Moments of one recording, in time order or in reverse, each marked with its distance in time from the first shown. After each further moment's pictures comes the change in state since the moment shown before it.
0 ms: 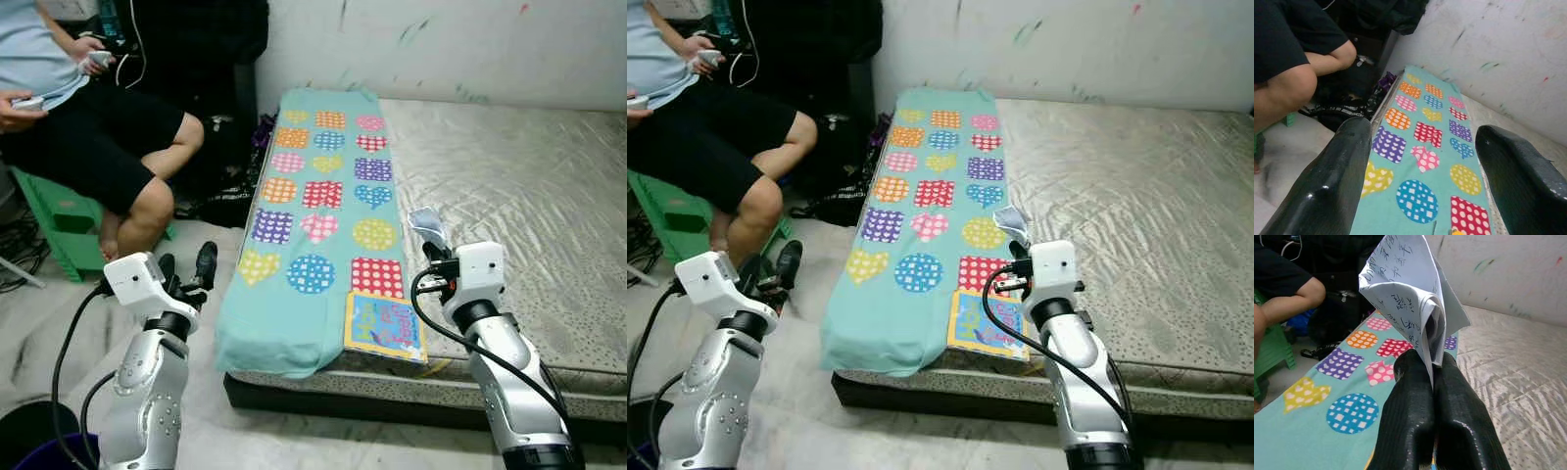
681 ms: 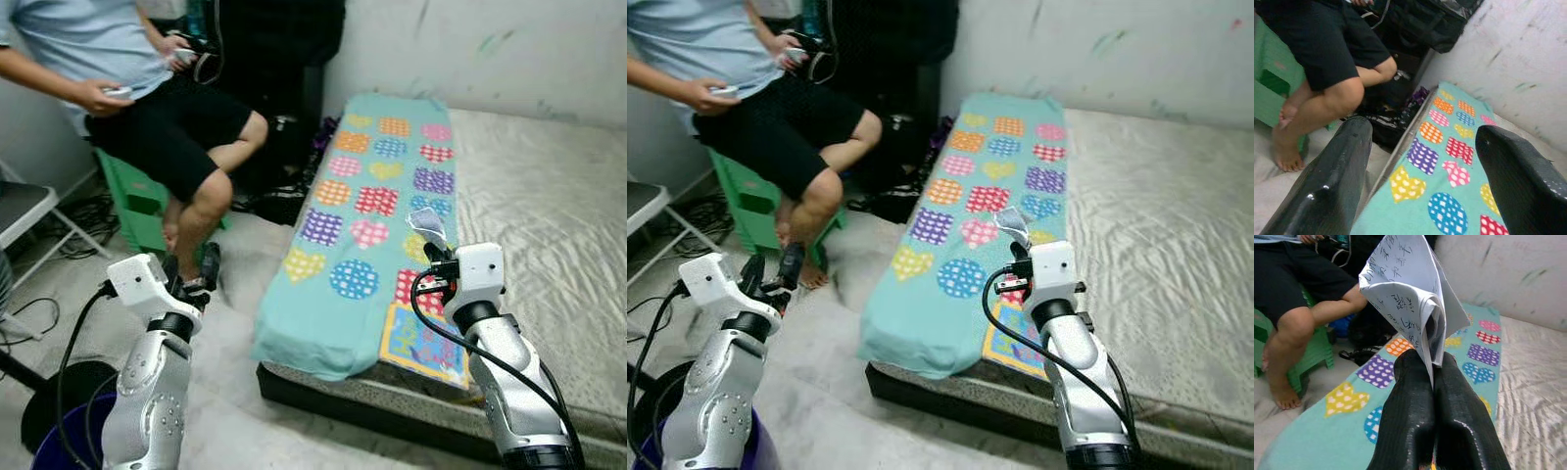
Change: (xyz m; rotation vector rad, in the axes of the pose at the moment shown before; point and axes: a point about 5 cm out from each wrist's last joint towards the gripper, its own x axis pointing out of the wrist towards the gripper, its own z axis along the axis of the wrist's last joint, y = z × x) left arm 0.000 -0.001 -0.002 -0.018 0.008 0.000; right arm 0.000 0.001 0.000 -0.005 -0.005 -0.005
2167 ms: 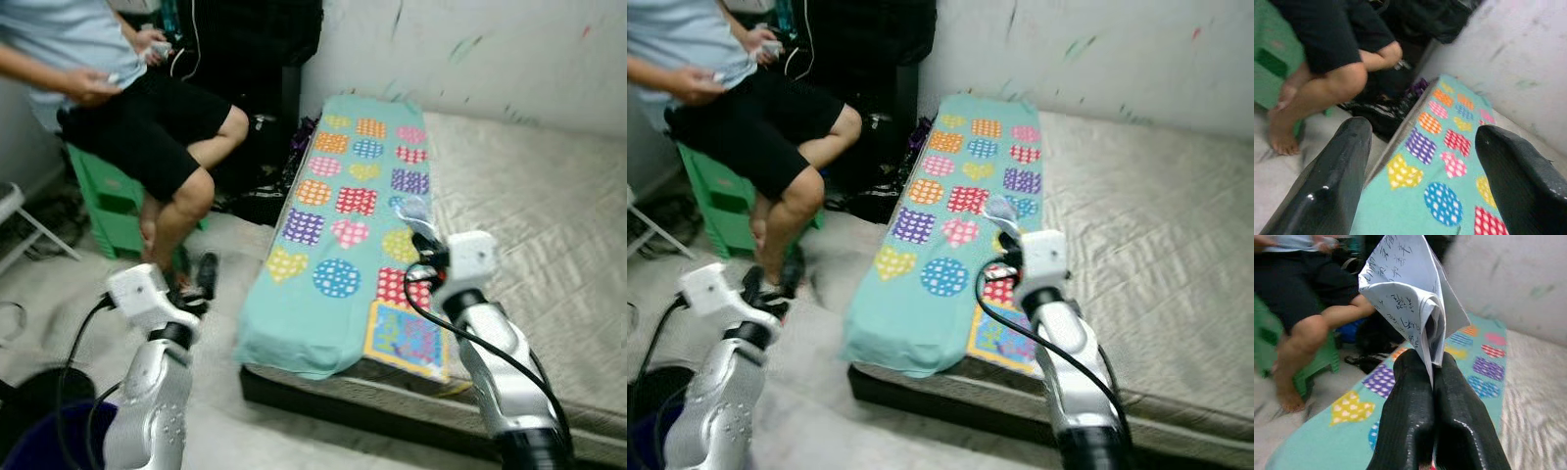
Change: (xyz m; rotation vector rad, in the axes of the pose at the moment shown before) left arm -0.008 0.009 -0.006 -0.002 -0.005 0.079; right arm 0.018 0.014 0.011 0.030 -0.039 0.104
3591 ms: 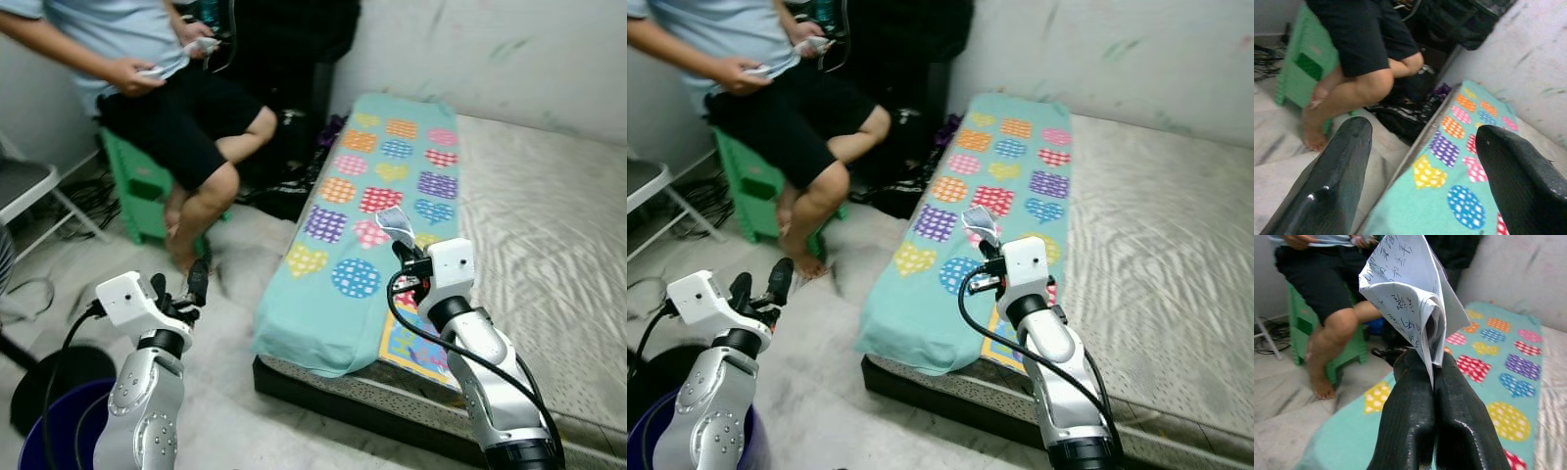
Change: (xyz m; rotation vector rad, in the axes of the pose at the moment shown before) left arm -0.007 0.004 -0.002 0.011 0.032 -0.001; right arm -0.012 0.014 -0.009 0.012 0.040 0.027
